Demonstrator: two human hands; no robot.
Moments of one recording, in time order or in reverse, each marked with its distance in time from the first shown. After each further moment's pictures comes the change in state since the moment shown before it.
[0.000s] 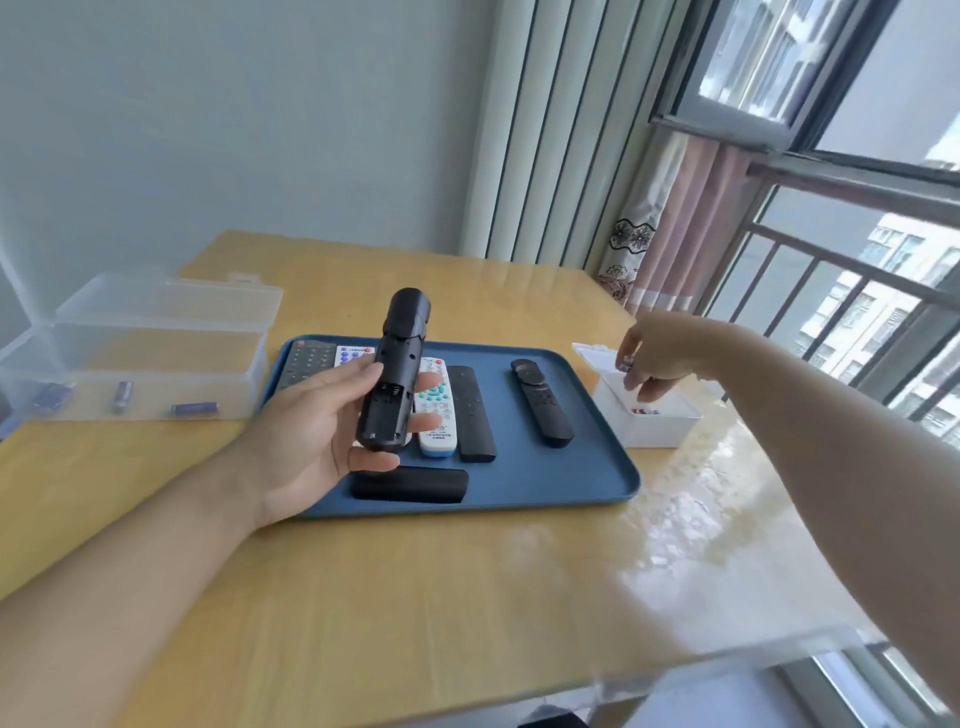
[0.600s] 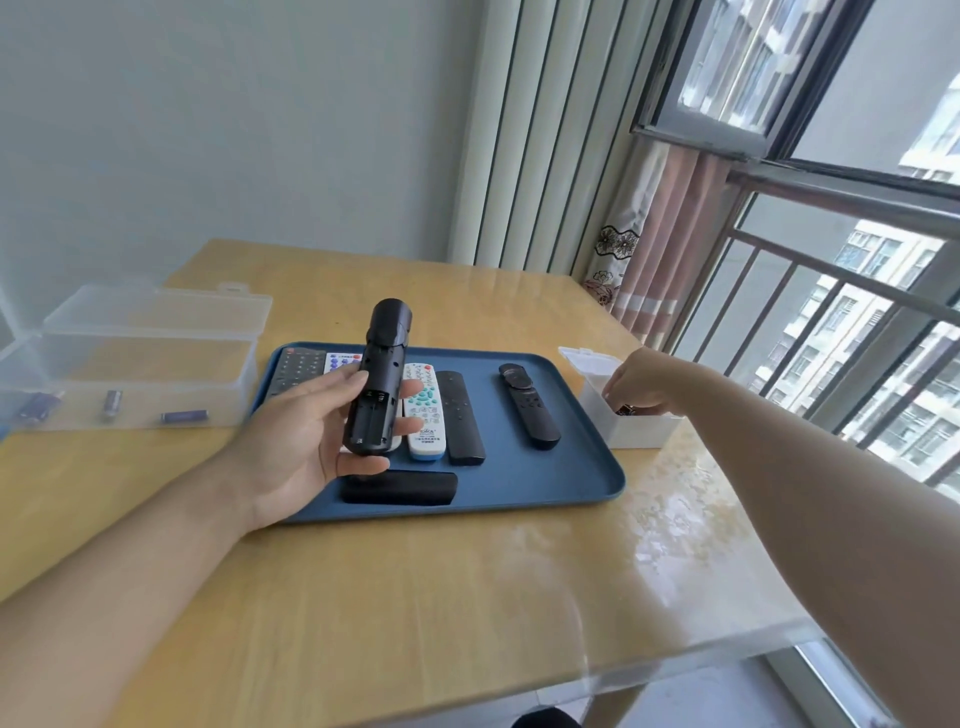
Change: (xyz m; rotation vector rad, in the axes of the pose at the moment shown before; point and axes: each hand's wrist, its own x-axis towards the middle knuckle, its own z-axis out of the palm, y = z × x) left_hand 0.005 -0.004 -0.005 -0.013 -0.021 0.005; right_hand 0.028 0.034 0.034 0.161 0.080 0.180
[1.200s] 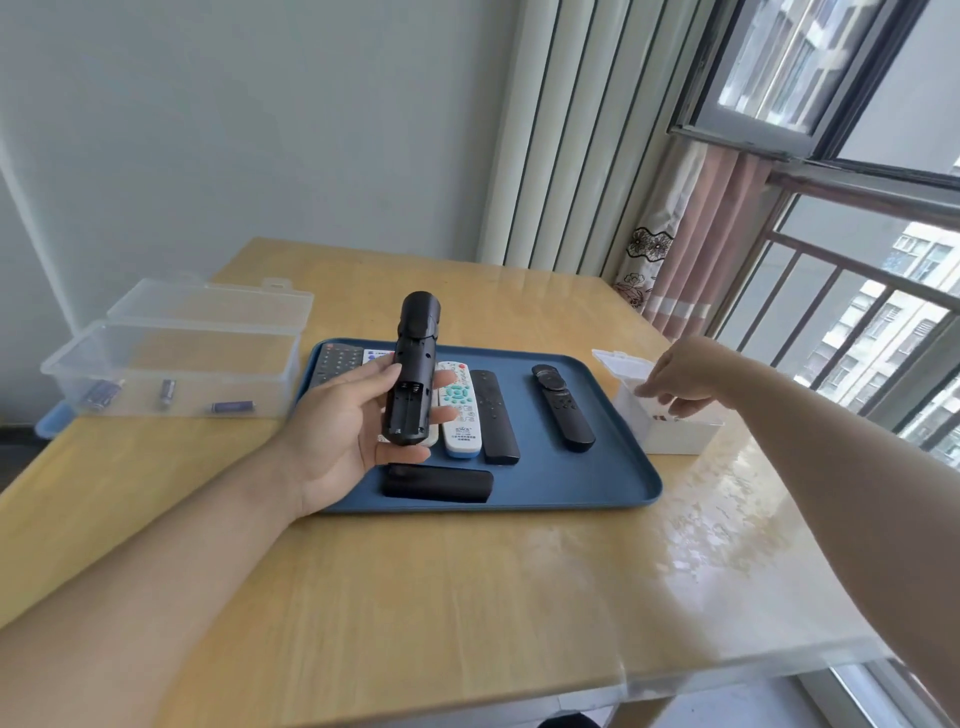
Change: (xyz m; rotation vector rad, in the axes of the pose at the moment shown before) left_hand 0.004 -0.001 -0.002 -0.063 -0.008 0.024; right_hand -0.011 -0.005 -0.019 -0.090 0.031 -0.072
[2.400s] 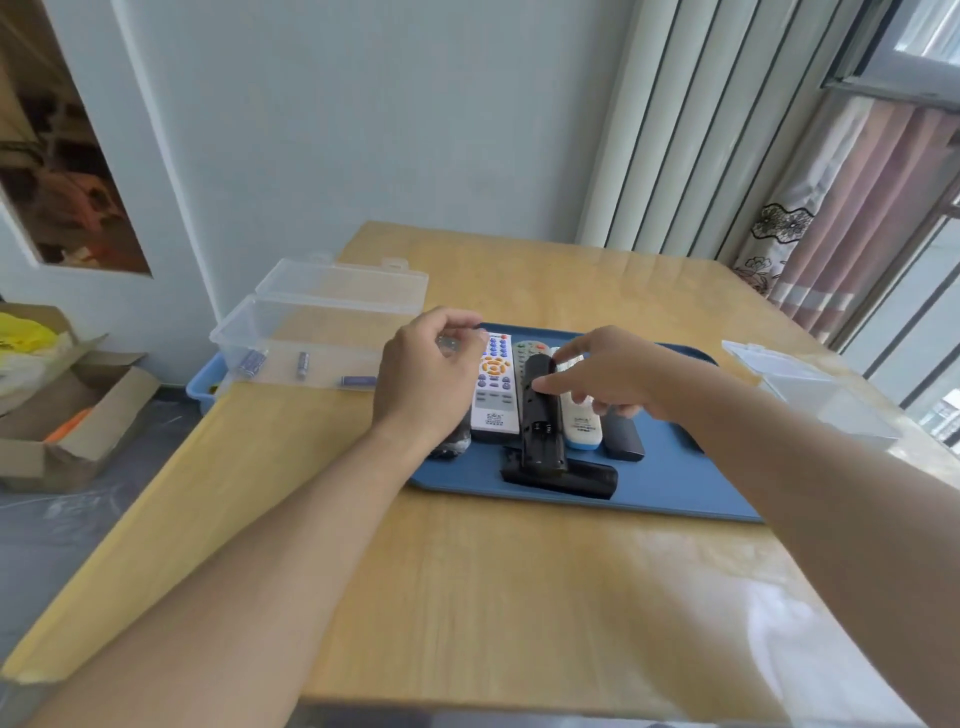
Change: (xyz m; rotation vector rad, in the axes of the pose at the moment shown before) left_hand 0.014 0.004 -0.034 0.835 0.686 0.450; right_hand -0.078 -0.162 0.091 0.161 -0.256 -0.372
